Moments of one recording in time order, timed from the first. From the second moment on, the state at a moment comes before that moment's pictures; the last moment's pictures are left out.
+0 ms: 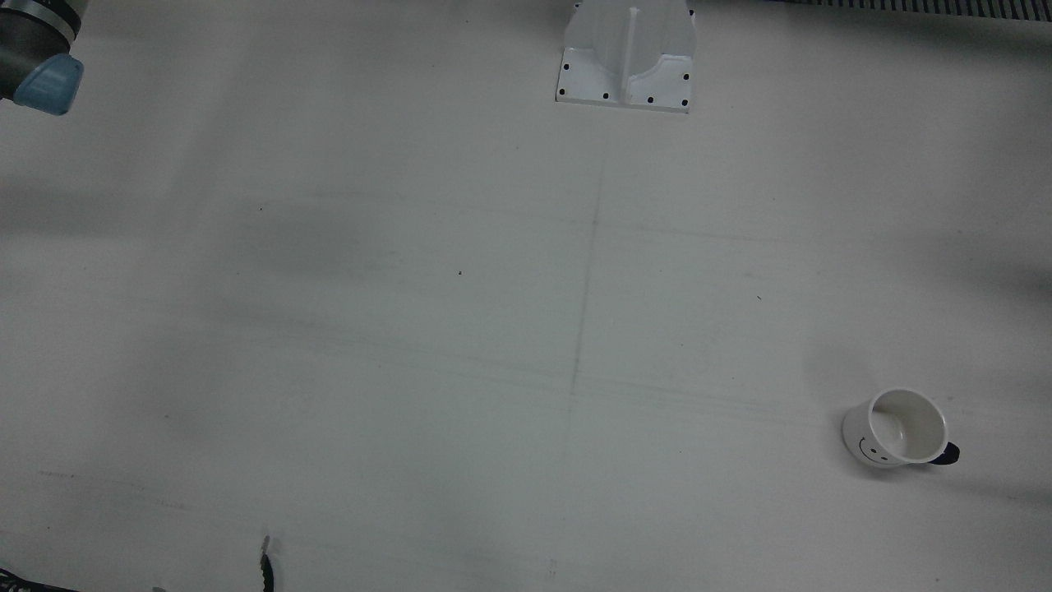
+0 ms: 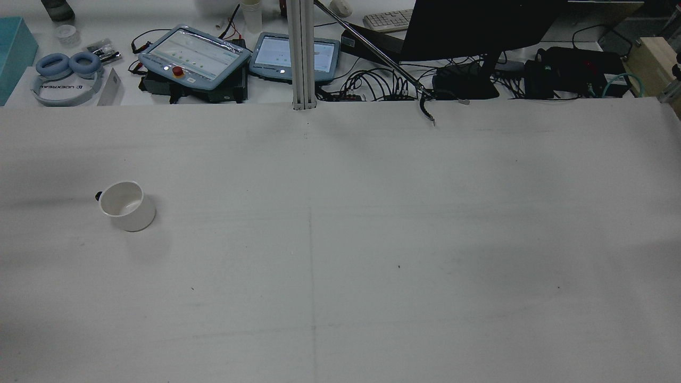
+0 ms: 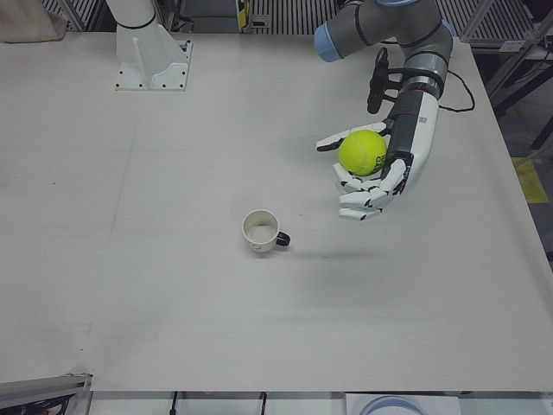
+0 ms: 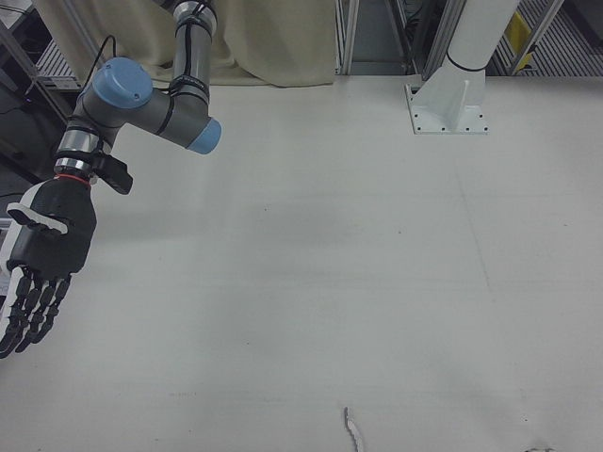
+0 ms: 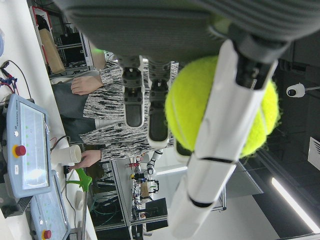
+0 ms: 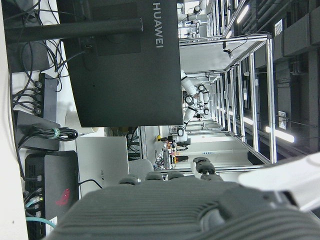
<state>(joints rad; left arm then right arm) -1.30 -1.58 -1.96 0.13 1.53 0.19 1.46 -1.41 1.43 -3.28 -1.49 0.11</state>
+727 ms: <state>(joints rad) -1.16 -1.58 -1.95 0.11 1.48 0.22 1.46 -1.41 1.43 -3.28 -1.49 0.11</state>
